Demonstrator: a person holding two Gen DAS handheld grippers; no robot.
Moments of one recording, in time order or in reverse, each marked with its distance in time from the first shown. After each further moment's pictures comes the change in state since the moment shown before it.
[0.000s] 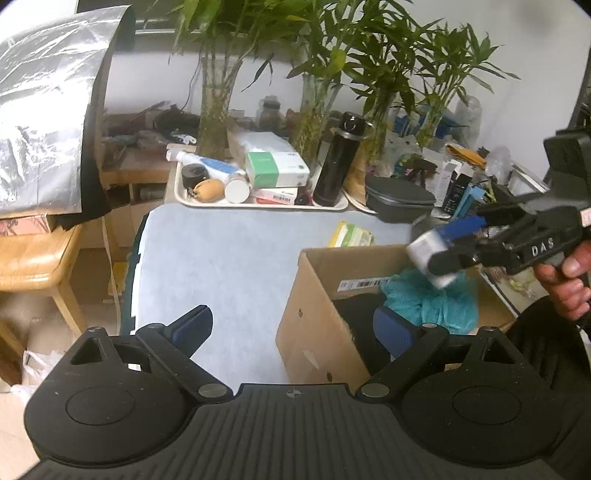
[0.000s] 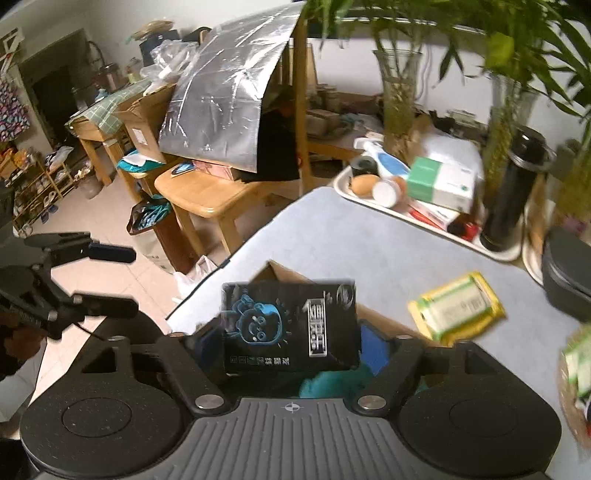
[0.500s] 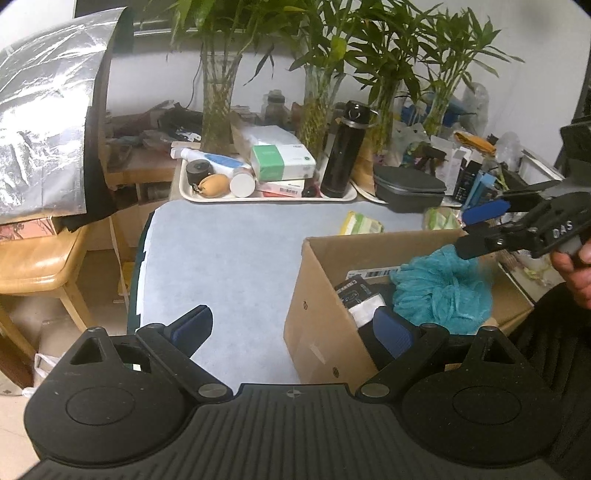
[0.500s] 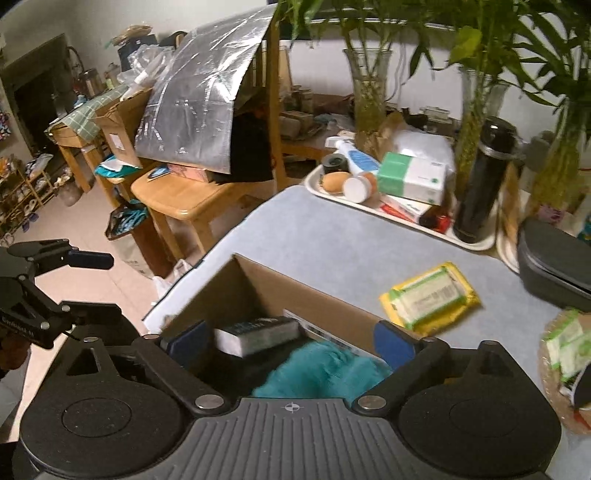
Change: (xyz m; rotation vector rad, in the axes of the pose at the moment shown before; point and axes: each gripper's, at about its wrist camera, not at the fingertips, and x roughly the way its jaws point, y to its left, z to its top) left arm 0.012 -0.012 -0.003 0.041 0.009 0.049; right arm -0.018 -0.025 -0.023 0.044 -0.009 -0.086
